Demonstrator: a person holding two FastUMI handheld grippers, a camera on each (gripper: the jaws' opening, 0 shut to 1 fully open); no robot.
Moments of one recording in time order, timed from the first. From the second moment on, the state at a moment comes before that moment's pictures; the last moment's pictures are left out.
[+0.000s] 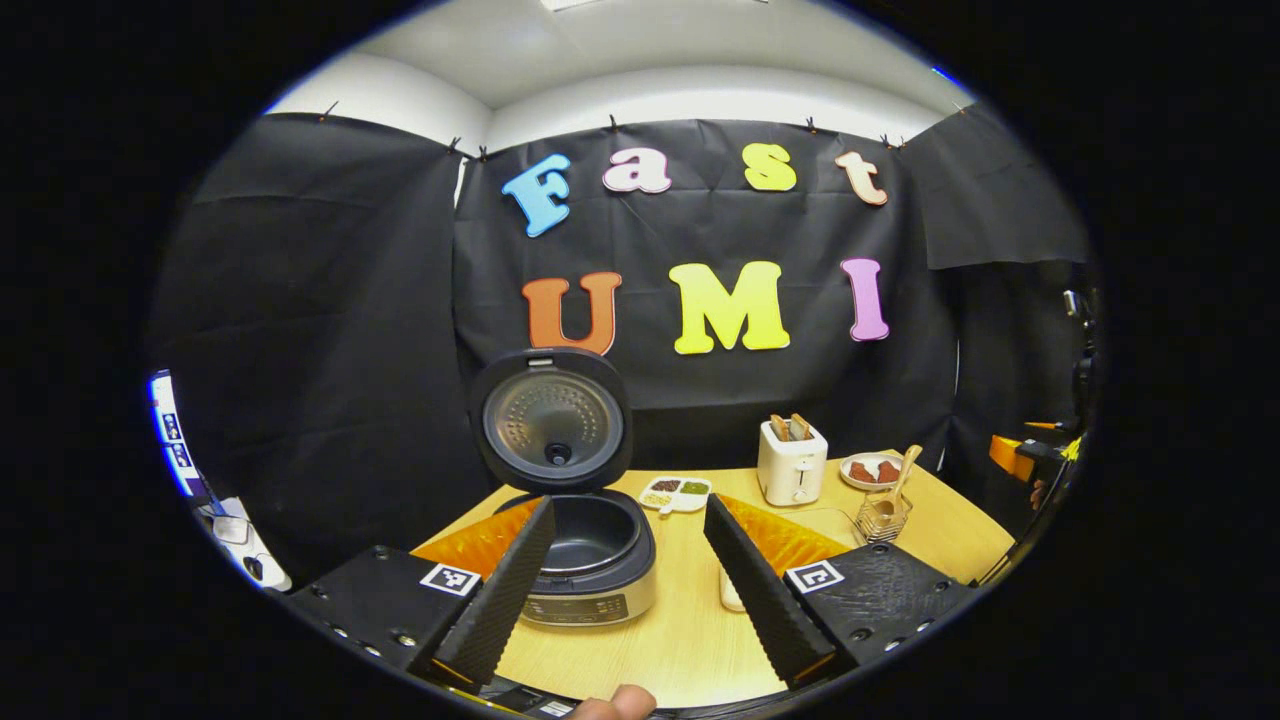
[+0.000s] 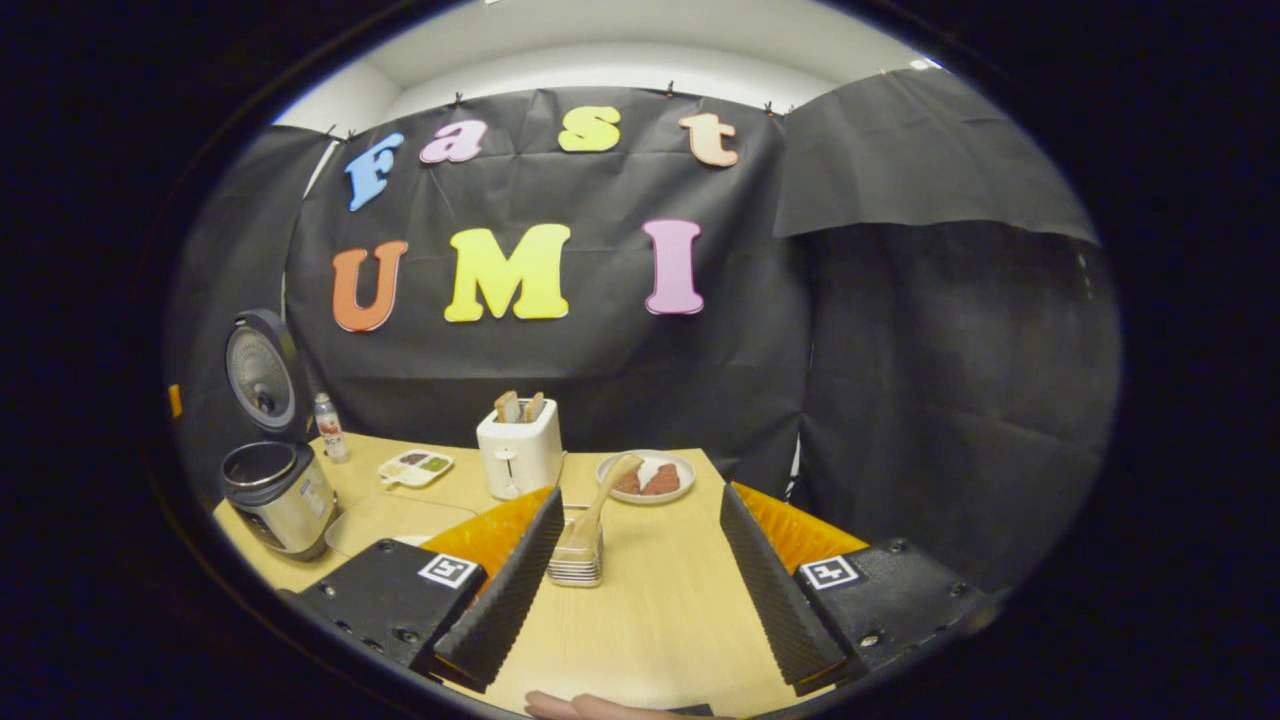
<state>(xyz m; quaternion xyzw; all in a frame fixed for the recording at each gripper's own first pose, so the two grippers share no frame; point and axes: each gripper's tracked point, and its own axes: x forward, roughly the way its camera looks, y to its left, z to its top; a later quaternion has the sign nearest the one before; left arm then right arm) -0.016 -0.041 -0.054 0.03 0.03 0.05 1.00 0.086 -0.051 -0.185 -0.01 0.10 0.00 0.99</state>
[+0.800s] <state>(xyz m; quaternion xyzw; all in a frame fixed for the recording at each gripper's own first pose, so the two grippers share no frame) -0.073 -0.051 -0.070 0.03 -0.02 0.03 1.00 0.276 0.000 -0.326 0.02 0.18 0.06 0.98</state>
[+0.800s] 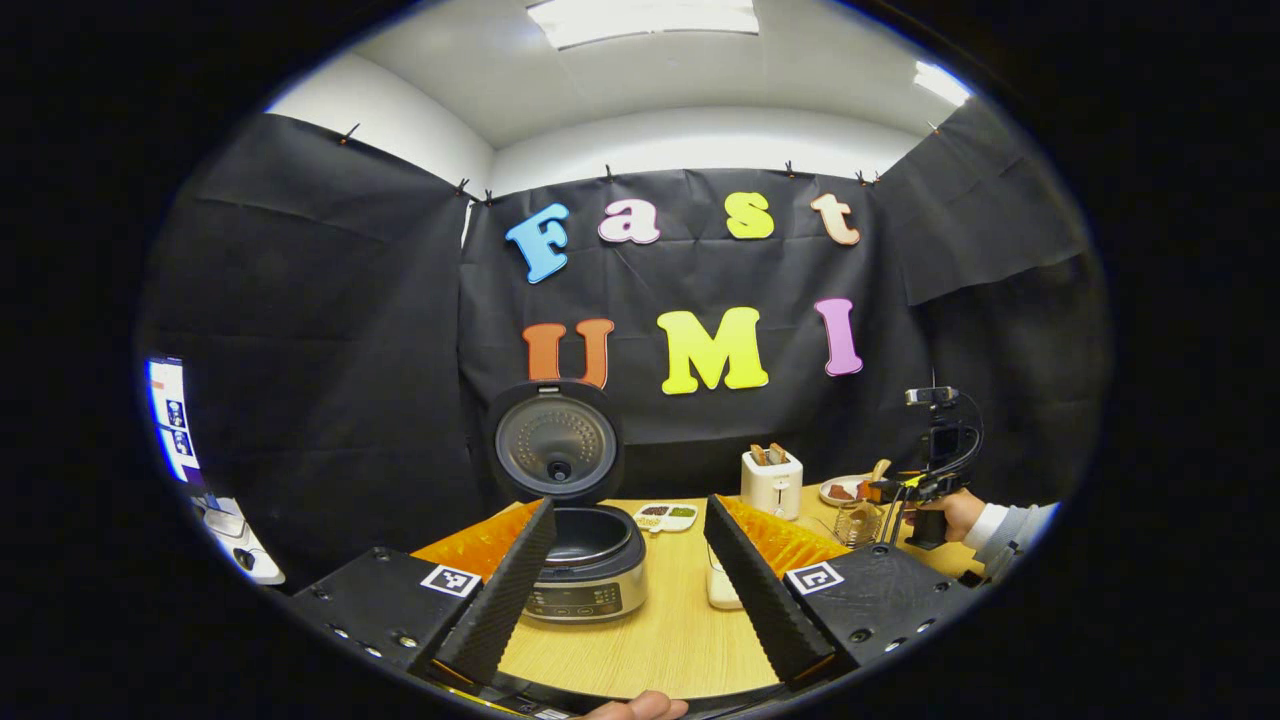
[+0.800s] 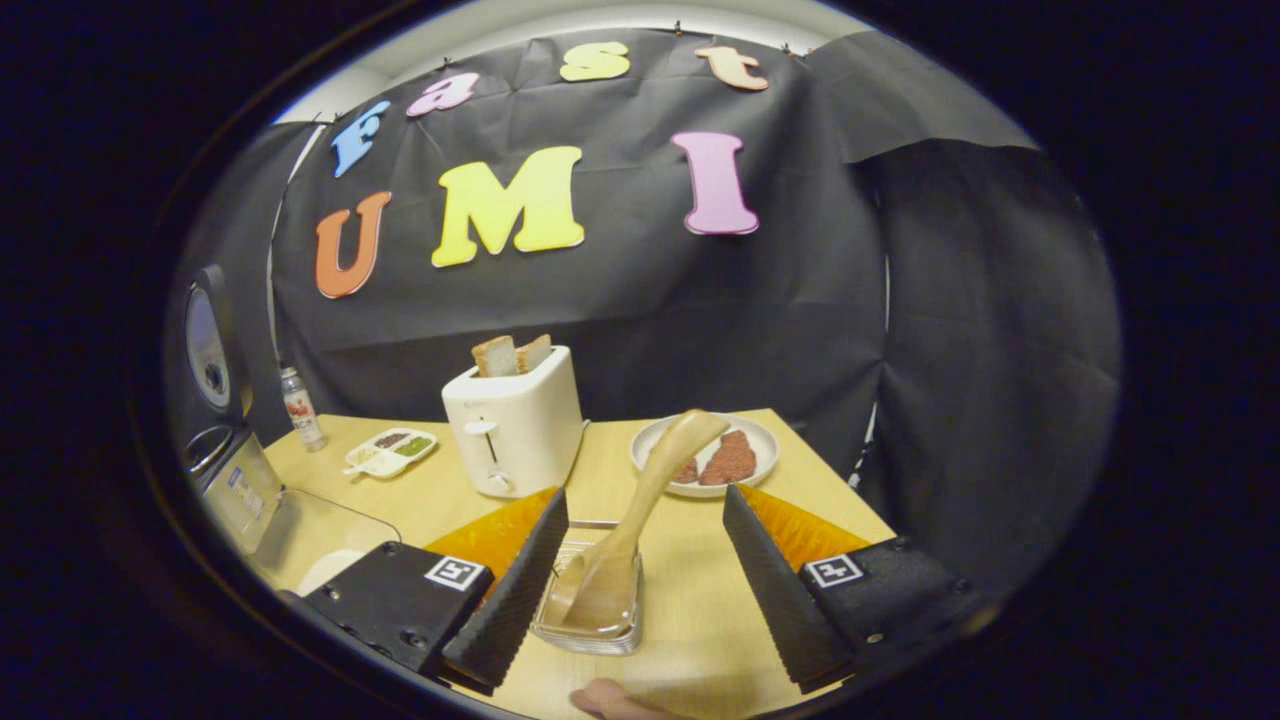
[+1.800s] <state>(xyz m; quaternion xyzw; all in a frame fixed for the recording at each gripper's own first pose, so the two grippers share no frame) -0.109 0.003 -0.078 0.00 -0.01 0.05 1.00 0.244 0.051 -0.199 0.04 0.10 0.07 0.99</state>
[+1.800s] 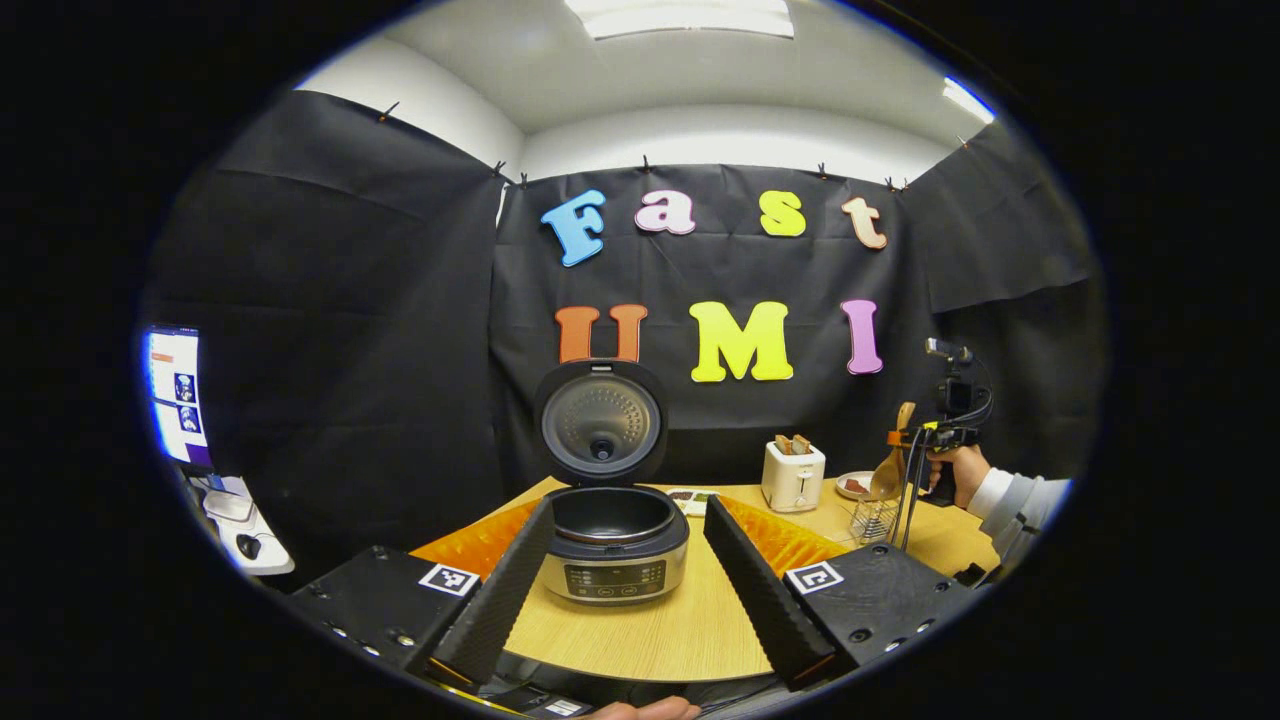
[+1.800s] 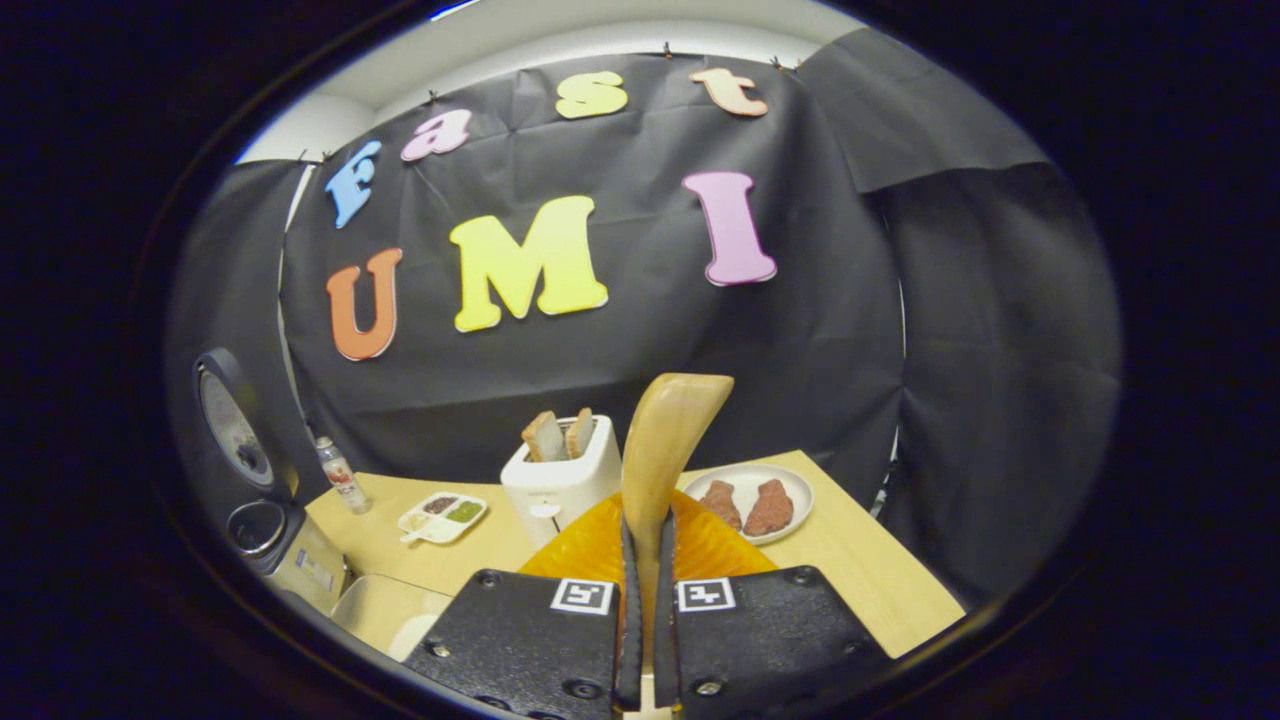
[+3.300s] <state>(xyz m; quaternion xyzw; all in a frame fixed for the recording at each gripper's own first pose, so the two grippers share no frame) -0.149 0.042 -0.077 -0.01 -0.04 0.07 1.00 0.146 0.291 -0.347 -0.04 0.22 0.27 0.94</state>
